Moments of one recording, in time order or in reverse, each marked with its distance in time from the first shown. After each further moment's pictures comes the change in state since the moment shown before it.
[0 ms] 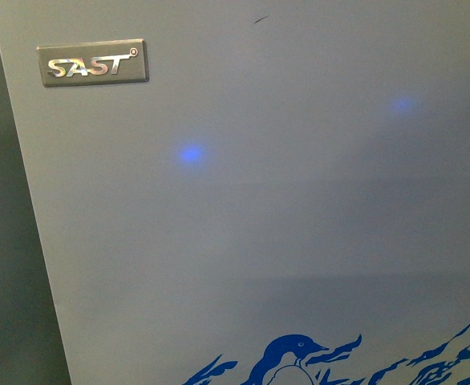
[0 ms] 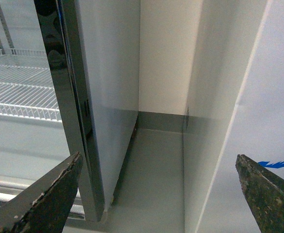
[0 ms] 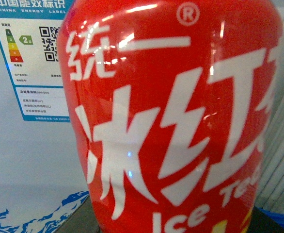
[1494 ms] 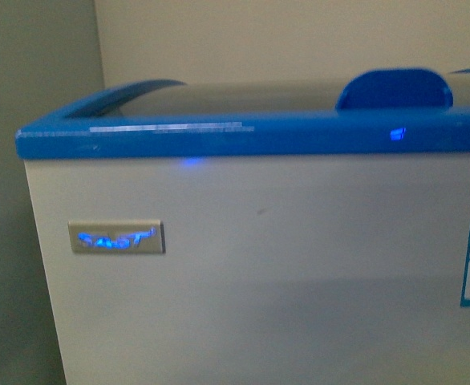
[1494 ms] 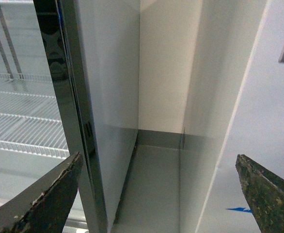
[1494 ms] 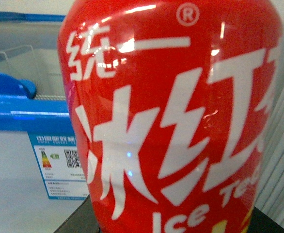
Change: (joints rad) left arm 0.000 0.000 0.000 0.000 0.000 0.000; right arm 0.000 -0.008 -0.011 -0.001 0.005 0.000
